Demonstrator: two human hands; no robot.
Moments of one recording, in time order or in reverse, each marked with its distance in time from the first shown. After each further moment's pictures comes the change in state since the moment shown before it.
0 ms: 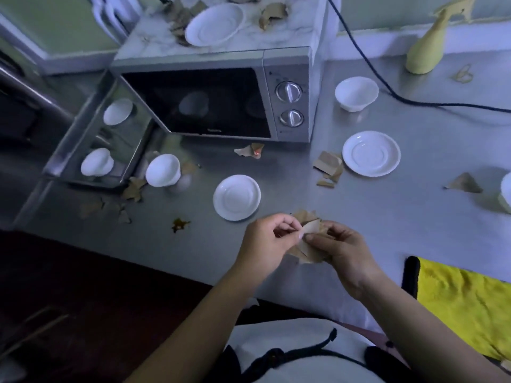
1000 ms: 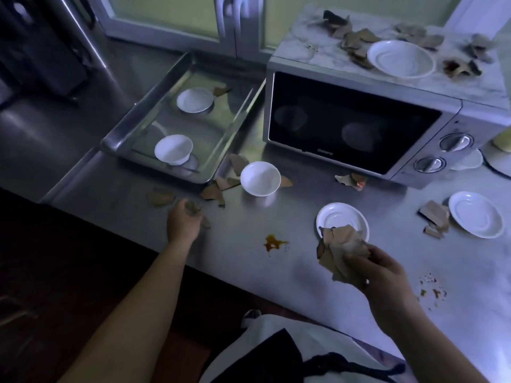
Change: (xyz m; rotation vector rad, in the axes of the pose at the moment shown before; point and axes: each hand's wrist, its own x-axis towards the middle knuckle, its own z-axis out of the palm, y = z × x) left_hand 0.084 -0.301 -0.393 0.138 0.607 -0.316; right_hand 0.027 0.077 0.248 -0.265 0.187 -0.129
